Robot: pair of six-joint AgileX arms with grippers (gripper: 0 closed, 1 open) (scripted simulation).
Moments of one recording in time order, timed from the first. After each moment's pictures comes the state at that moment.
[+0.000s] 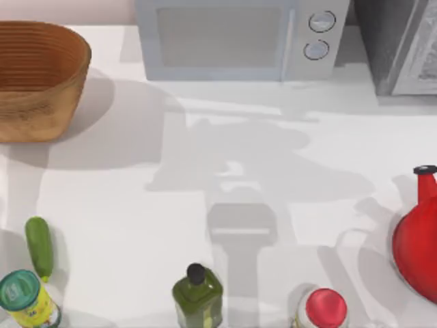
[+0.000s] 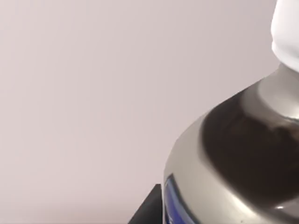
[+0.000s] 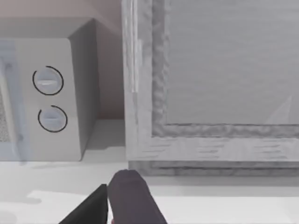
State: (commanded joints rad) left arm 0.10 1.42 1.09 0.23 0.11 0.03; right arm 0.00 0.00 0.00 0.00 0.00 0.00
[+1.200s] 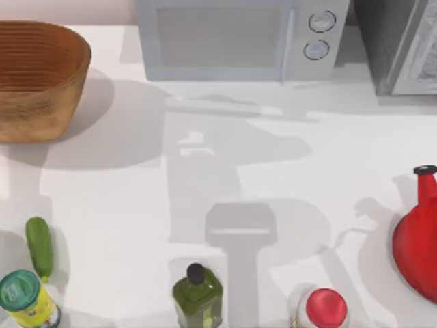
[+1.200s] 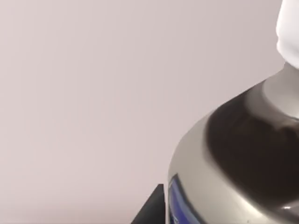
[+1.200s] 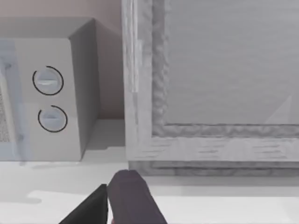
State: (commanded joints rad) left arm 0.09 1.63 1.10 0.42 0.10 0.03; right arm 0.00 0.00 0.00 0.00 0.00 0.00
